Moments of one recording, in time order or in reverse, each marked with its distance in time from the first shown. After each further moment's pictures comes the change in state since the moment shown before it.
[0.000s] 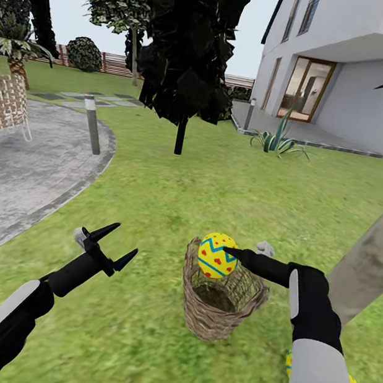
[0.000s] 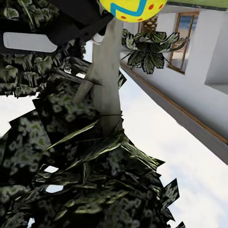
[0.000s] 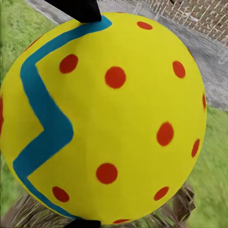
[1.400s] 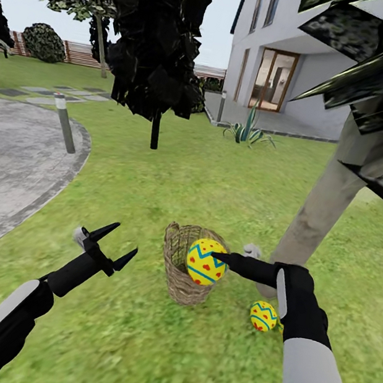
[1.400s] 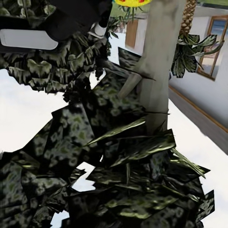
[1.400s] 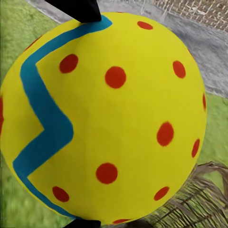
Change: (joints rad) left arm 0.000 0.002 0.002 -0.002 0.000 0.000 0.001; right arm 0.002 0.020 0.078 0.044 0.003 0.001 -0.011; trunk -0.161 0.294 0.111
